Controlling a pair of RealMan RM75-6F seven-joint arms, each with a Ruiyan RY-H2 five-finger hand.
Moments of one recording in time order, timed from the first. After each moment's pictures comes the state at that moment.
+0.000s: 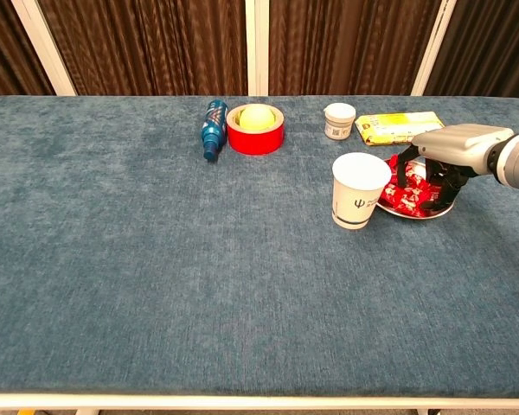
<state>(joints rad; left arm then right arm) 0.00 -1.18 -0.04 -1.52 1.45 1.52 -0.01 0.76 -1.55 0.13 -1.20 -1.00 0.68 -0.39</state>
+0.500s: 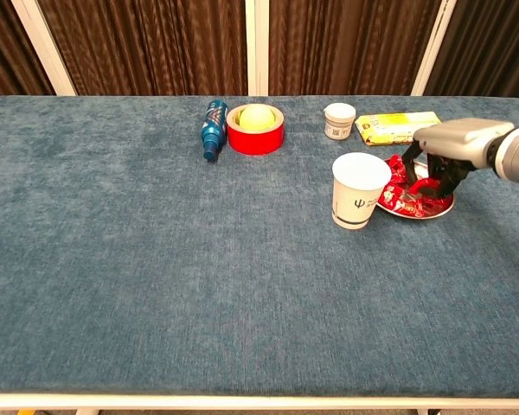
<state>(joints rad) 0.00 -1.18 -0.04 -1.50 1.45 1.52 -0.02 0.78 -1.54 0.13 -1.22 -0.96 0.72 -0.41</state>
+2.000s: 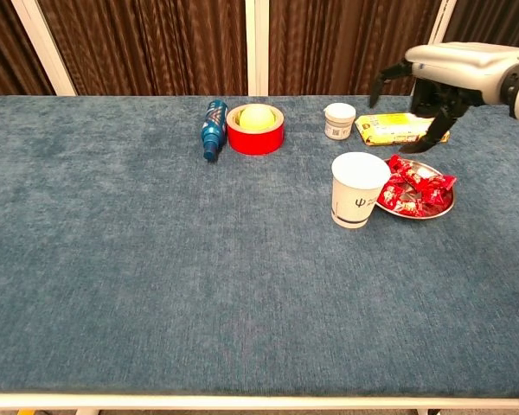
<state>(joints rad) 0.00 -1.18 -0.04 -1.50 1.46 1.53 -0.03 0.77 -1.39 0.17 -1.47 -1.09 0.87 -0.30</state>
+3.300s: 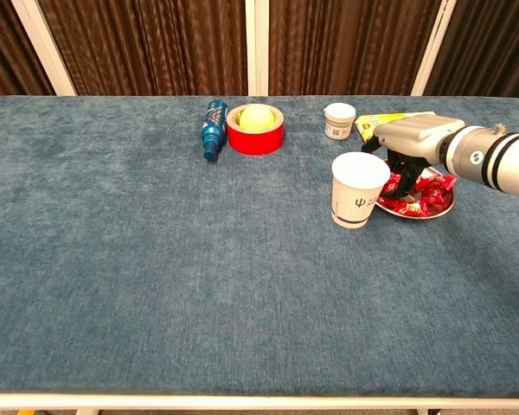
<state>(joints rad) 0.02 -1.18 -0.03 -1.49 1.46 1.53 -0.05 0.86 -1.68 0.13 -1.07 -0.97 0.70 -0.39</state>
